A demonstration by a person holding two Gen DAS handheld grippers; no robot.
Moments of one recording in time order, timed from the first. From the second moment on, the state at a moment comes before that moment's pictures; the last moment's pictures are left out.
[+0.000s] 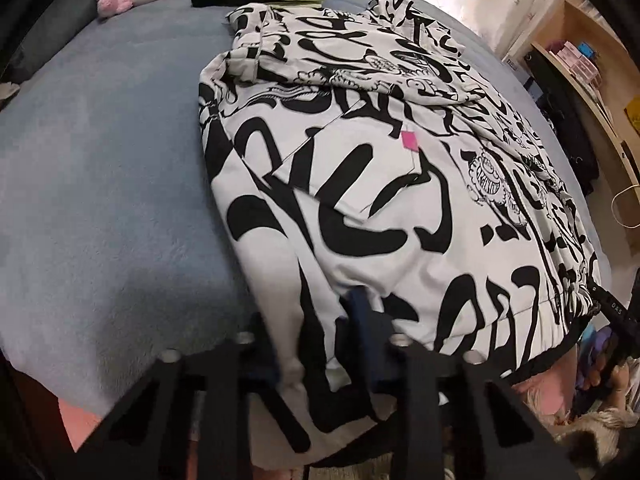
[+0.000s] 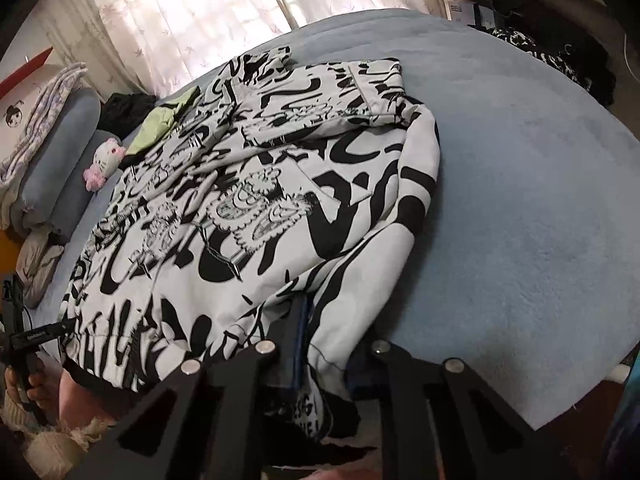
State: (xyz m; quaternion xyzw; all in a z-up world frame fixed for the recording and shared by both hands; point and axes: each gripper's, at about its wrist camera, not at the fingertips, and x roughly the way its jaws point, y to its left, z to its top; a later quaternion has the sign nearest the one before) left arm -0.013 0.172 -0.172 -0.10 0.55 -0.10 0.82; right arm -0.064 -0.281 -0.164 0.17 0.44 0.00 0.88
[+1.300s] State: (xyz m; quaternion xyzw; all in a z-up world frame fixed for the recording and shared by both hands) left arm -0.015 0.219 -0.045 -0.25 0.42 -0.17 0.86; right arm -0.116 -0.289 -0.029 0.21 0.29 0.04 0.93
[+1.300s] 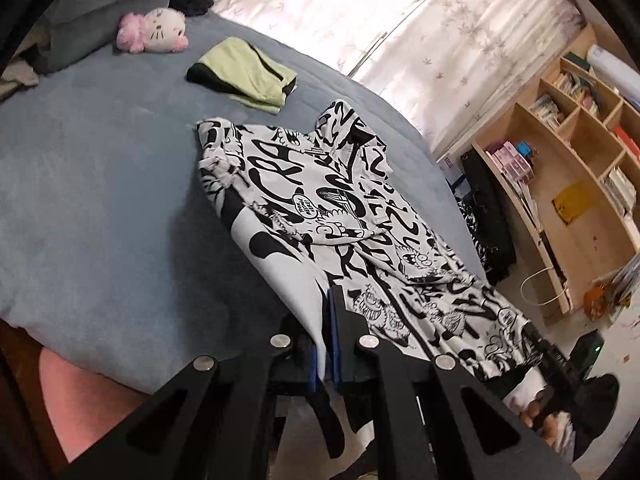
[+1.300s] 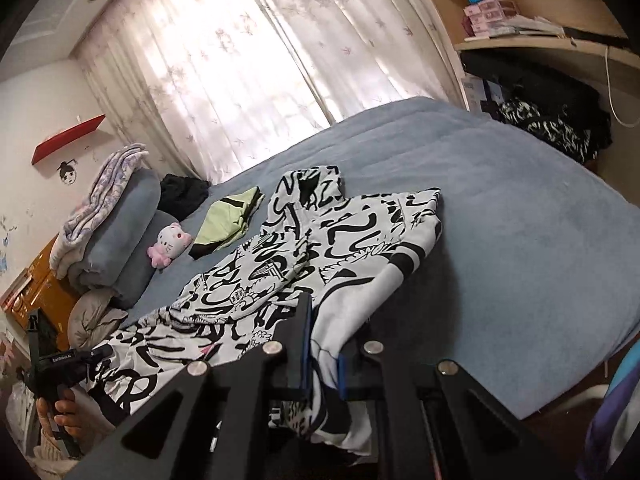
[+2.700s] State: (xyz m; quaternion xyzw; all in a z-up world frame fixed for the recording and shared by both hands) left arm 0.287 0.247 -0.121 -0.39 0.45 -0.06 0.80; right arm 0.203 -0.358 -0.097 0.28 0.40 -0.01 0.88
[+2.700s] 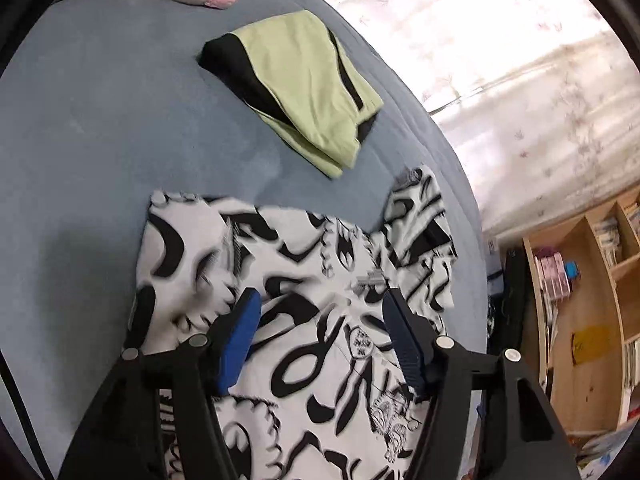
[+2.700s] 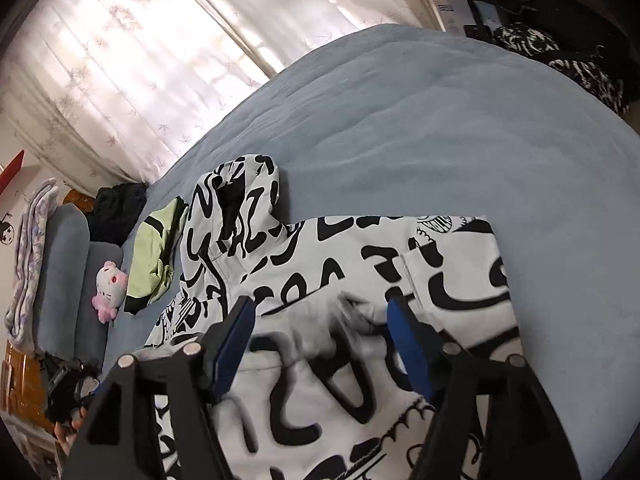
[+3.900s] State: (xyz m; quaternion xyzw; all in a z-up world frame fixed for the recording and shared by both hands) left arm 0.316 0.105 -0.175 0.13 0.53 -0.12 0.83; right arm 0.228 -0.323 -0.165 0.01 0.45 -0.02 0.89
